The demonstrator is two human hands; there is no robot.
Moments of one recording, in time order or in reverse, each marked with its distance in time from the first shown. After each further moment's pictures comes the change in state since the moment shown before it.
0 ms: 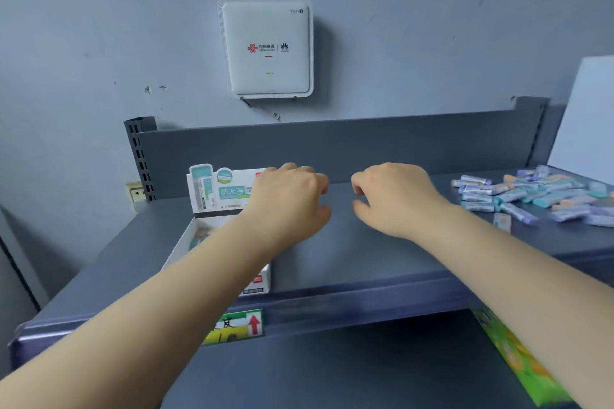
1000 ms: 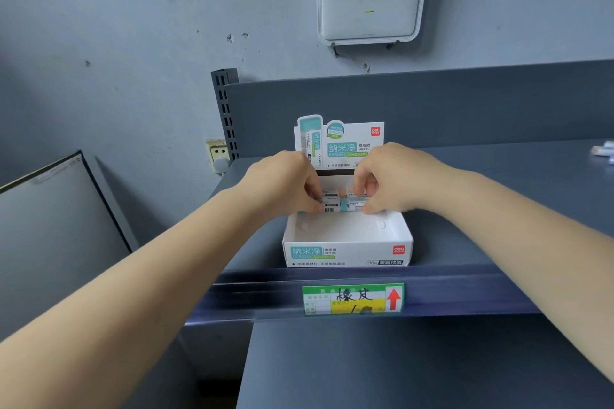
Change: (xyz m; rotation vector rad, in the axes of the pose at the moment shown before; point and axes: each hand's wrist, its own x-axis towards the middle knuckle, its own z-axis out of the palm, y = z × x) left_hand -0.058 -0.139 0.024 -0.217 -0.366 -0.256; right_hand 0.068 -0.117 0.037 0.321 -0.325 -0.112
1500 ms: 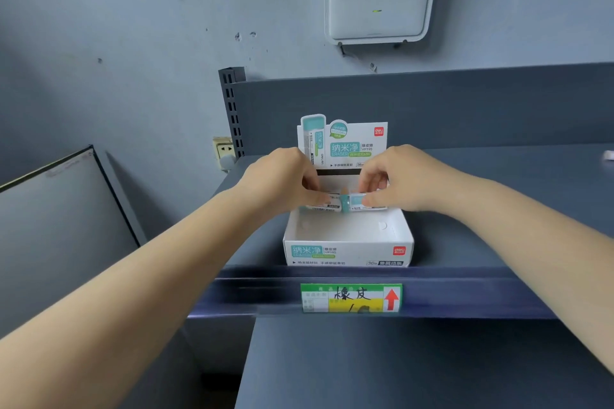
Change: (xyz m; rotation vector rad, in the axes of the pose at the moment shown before) left_hand -0.007 0.003 -0.002 -0.080 0.038 -0.073; right_hand -0.005 0.011 0.003 0.241 0.030 -0.064
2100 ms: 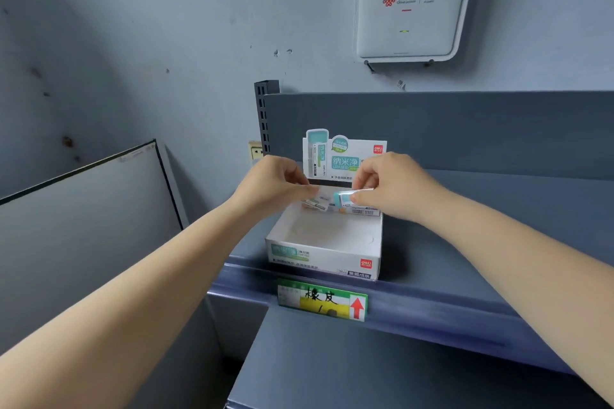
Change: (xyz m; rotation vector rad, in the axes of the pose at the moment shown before) left_hand -0.015 0.015 0.003 -0.440 0.257 -0.336; right_hand 0.007 0.007 -0.006 0.178 0.110 -0.077
